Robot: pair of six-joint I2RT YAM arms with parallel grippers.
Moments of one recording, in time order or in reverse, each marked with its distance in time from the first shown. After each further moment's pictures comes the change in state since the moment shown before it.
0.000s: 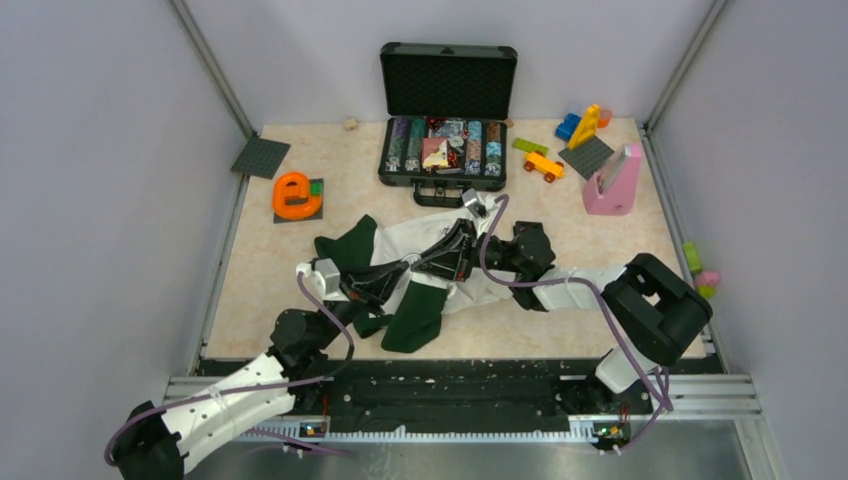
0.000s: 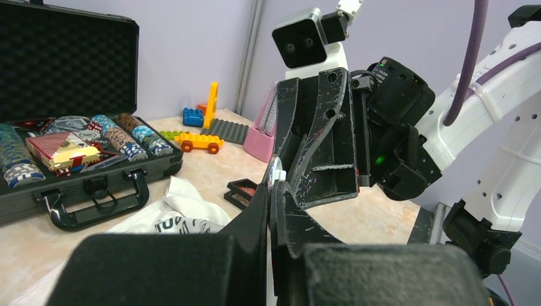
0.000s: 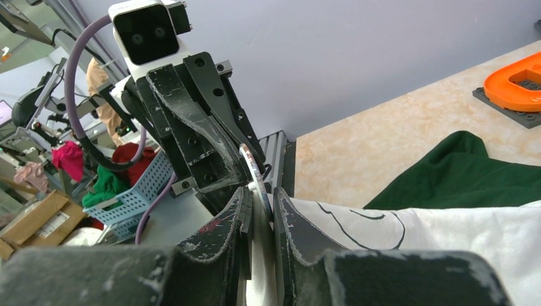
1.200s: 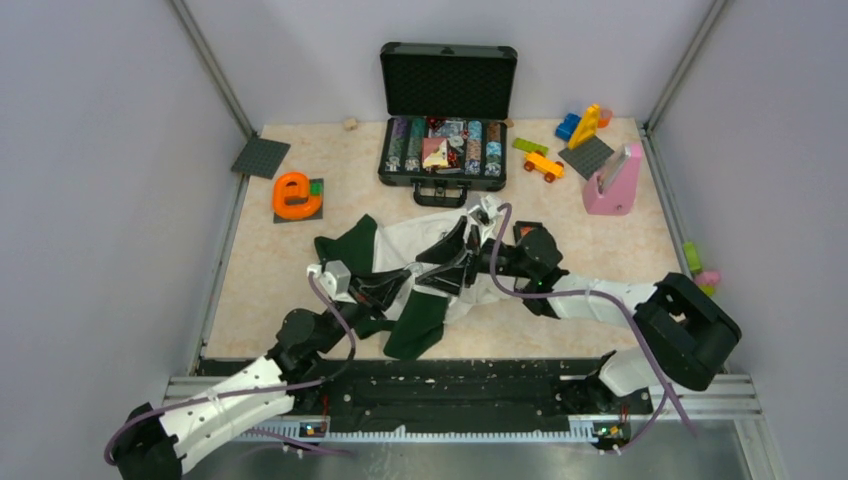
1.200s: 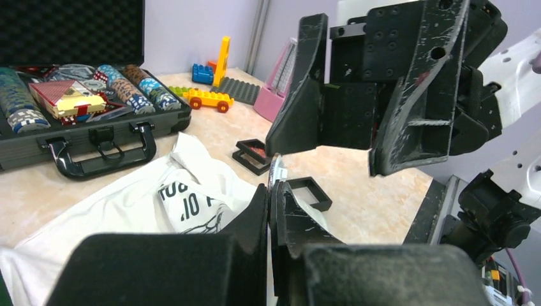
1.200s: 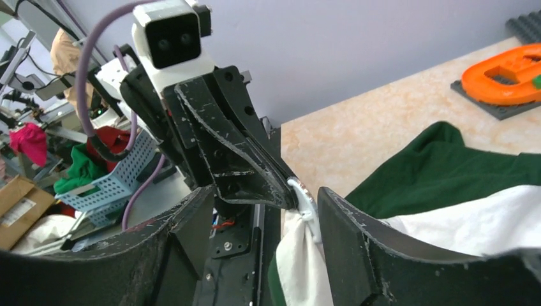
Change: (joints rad) left arm -0.018 -0.025 -0.018 -0.139 -0.051 0.012; right arm 0.021 -0.141 -0.024 -0.238 0.023 -0.156
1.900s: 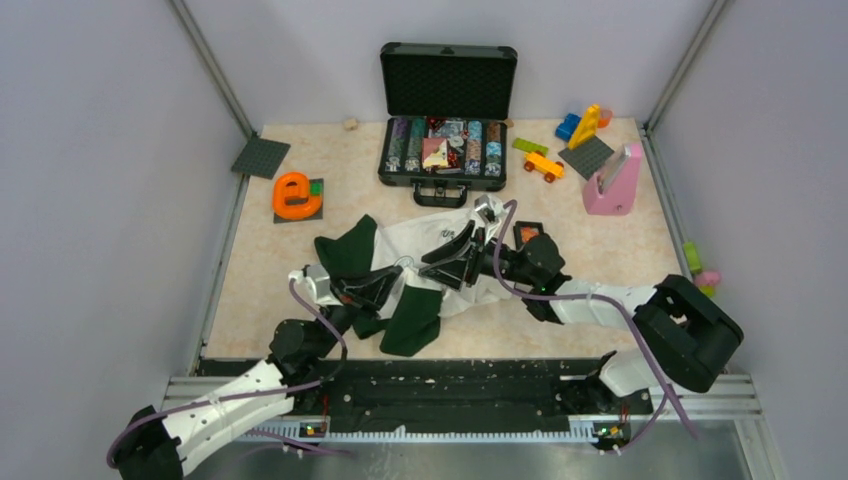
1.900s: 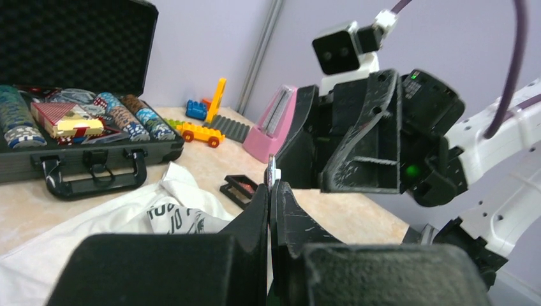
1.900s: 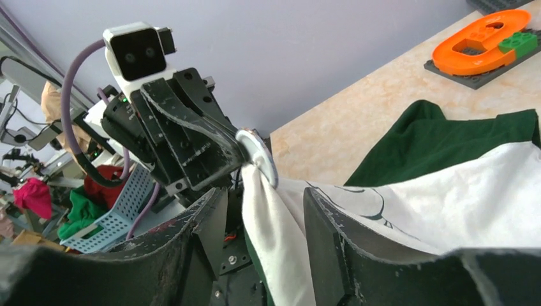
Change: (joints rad) left arm 0.001 -0.053 -0.070 0.148 -0.060 -0.092; right arm -0.006 -0.050 -0.071 -0.006 0.144 0.081
